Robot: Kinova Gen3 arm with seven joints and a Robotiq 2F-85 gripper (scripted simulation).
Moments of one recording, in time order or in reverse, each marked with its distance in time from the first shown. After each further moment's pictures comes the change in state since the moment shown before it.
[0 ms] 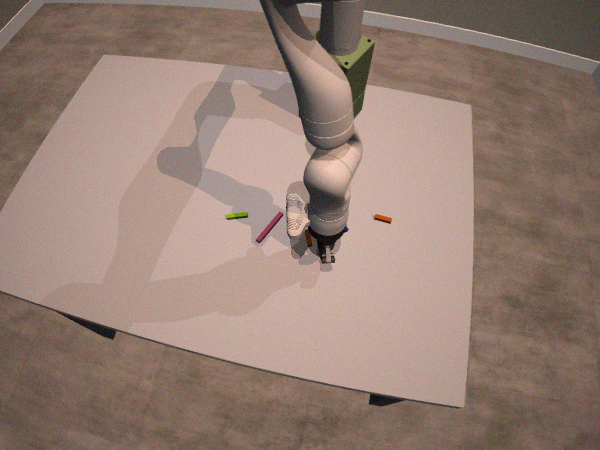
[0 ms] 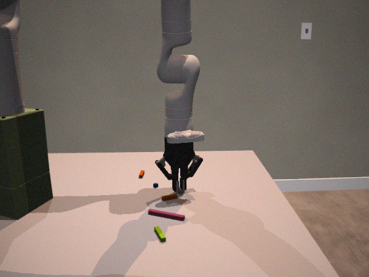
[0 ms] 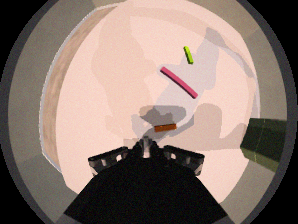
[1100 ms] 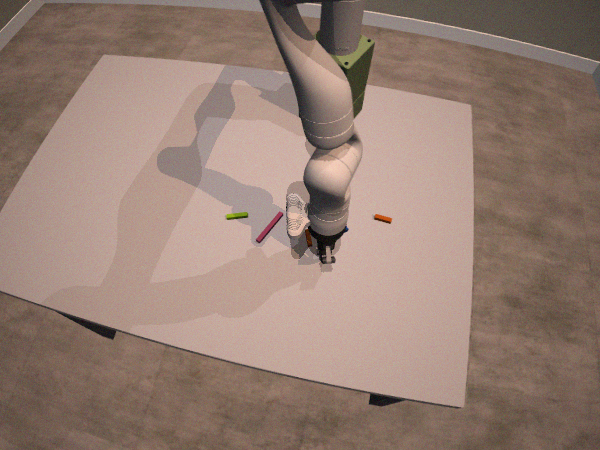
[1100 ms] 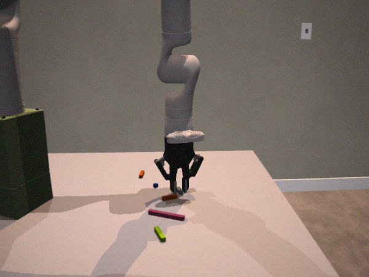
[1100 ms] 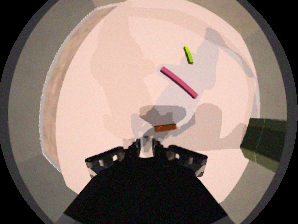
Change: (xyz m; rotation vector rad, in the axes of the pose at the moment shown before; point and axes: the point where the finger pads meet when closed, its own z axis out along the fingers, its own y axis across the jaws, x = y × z) arm 0.000 0.000 0.000 0.000 0.000 0.000
